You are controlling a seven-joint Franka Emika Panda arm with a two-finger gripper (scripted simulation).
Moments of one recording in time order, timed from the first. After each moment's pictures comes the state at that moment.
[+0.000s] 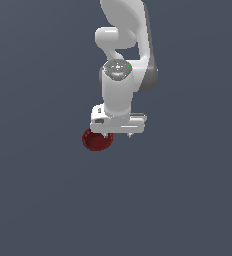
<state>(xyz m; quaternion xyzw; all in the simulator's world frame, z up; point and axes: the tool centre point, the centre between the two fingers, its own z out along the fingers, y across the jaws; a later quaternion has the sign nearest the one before) -0.010 0.006 0.165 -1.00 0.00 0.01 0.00</state>
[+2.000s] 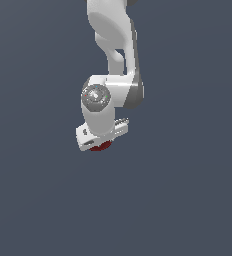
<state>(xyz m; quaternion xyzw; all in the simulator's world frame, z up) 0.002 -0.047 0.133 -0.97 -0.21 0.09 0.02</state>
